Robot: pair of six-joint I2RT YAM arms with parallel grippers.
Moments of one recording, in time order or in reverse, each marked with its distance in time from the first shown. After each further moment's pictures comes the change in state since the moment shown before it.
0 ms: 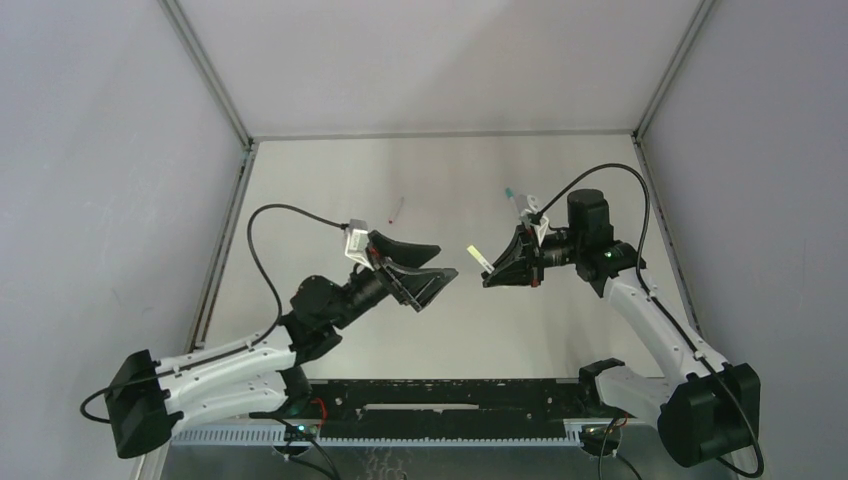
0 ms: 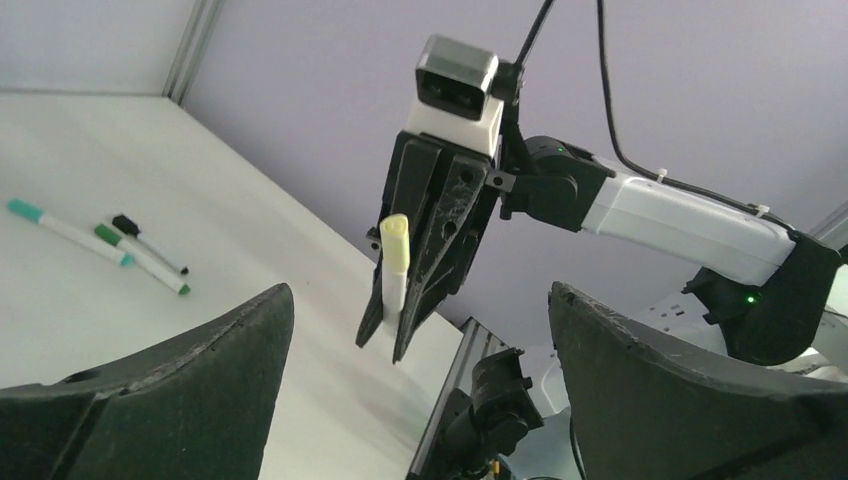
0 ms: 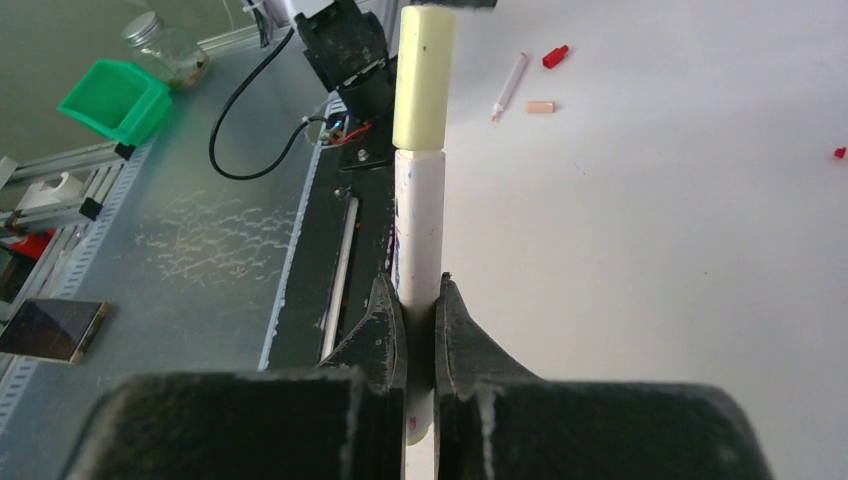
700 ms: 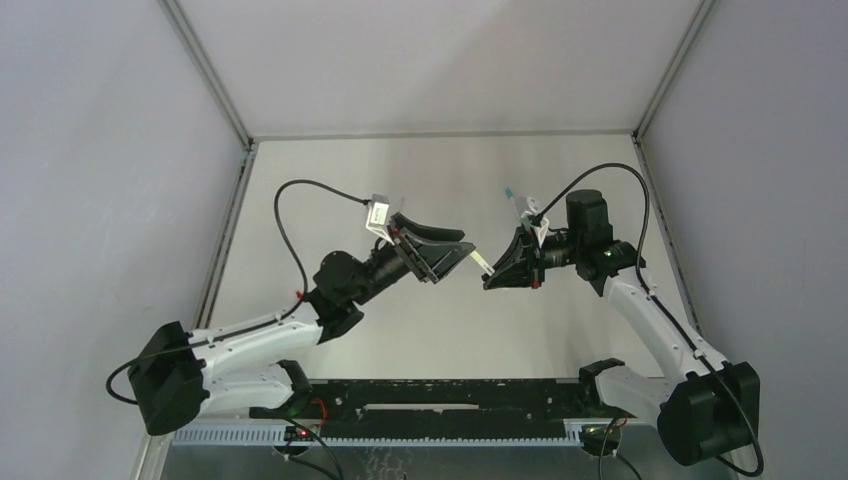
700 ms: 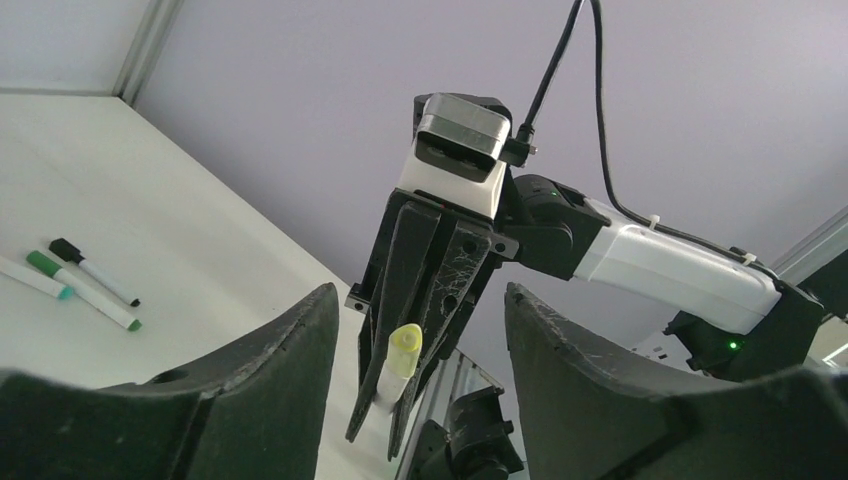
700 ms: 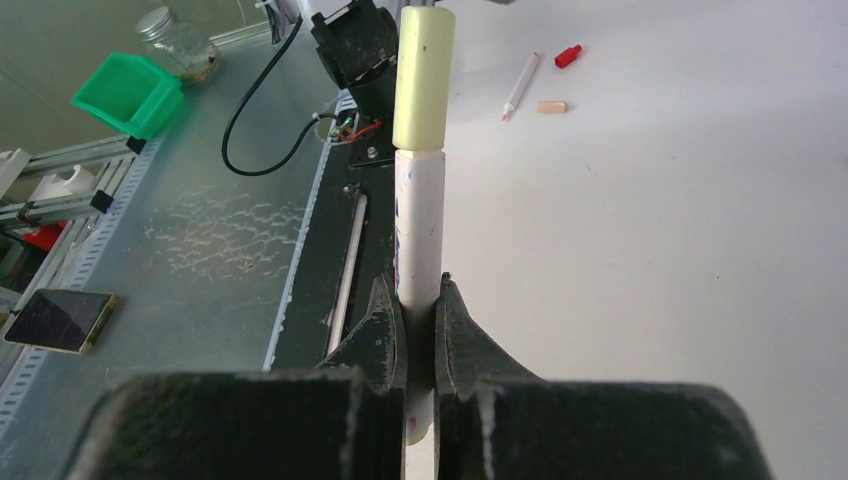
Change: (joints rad) left arm 0.074 0.213 0.143 0.110 0.114 -0.084; right arm 0.000 0.006 0.009 -0.055 -0.030 -0.054
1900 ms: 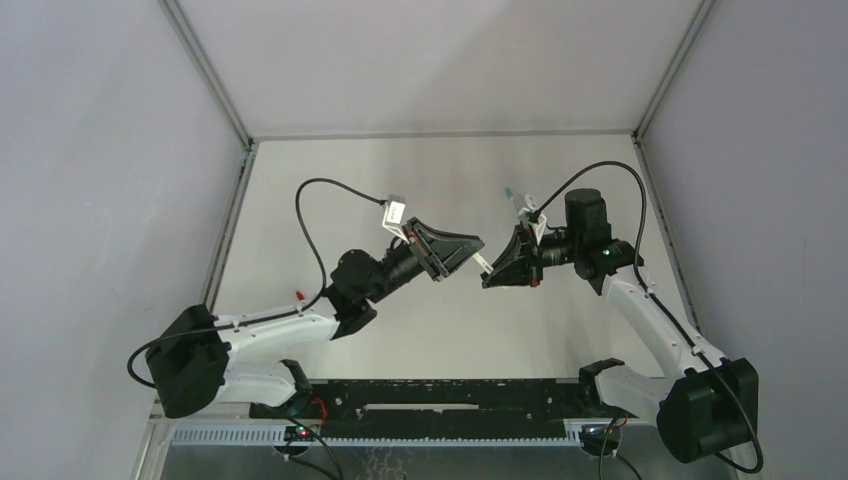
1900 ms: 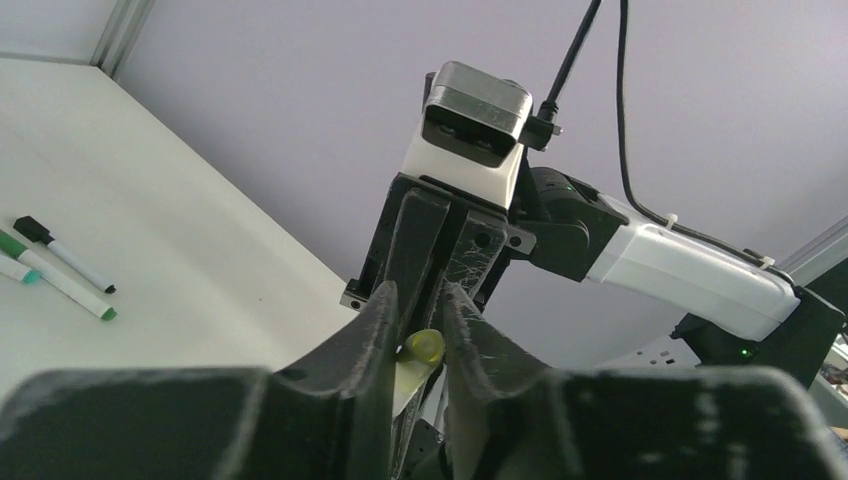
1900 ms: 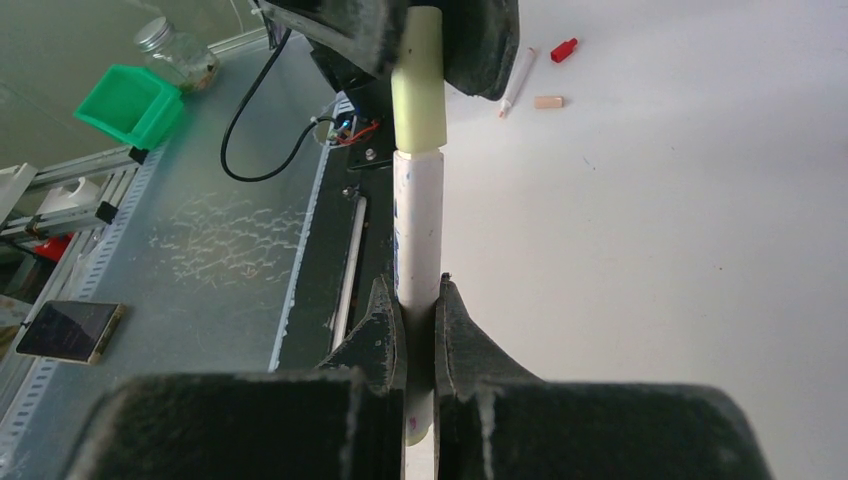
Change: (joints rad) left arm -0.024 0.137 0.021 0.098 -0.003 -0.052; right arm 0.003 0.014 0.000 0.026 0.021 0.050
